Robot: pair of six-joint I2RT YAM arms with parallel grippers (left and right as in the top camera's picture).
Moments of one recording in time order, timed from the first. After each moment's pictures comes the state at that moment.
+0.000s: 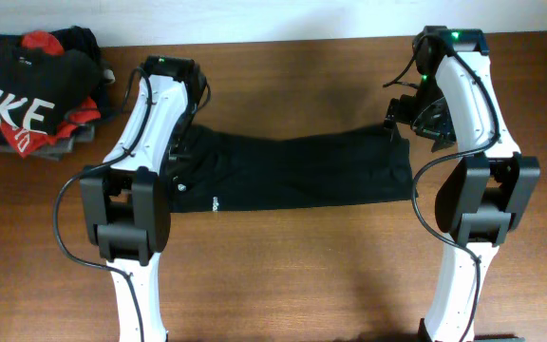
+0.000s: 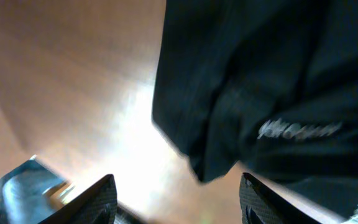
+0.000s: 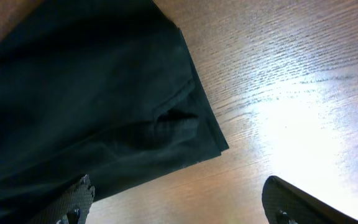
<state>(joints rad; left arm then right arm) -0.18 2.28 2.05 -1.65 -0.44 -0.42 -0.04 2.28 2.18 -1.58 0.02 0.37</state>
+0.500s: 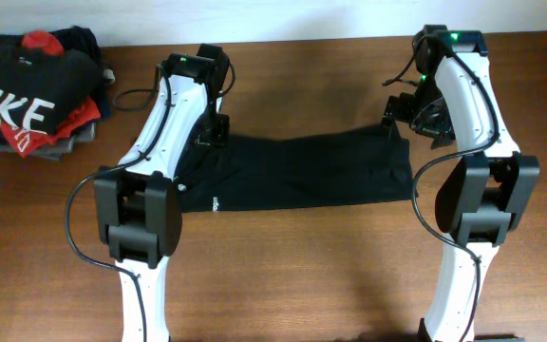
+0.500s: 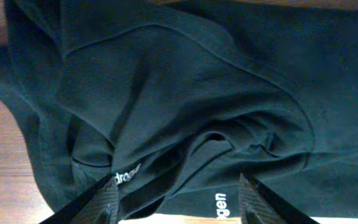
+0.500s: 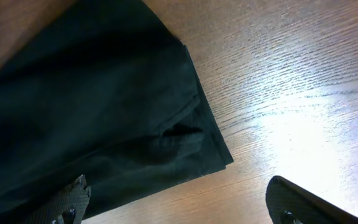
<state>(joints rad) -0.26 2.28 2.08 -1.39 -0.14 -0.12 -0.04 2.28 2.16 -1.53 0.02 0.37</state>
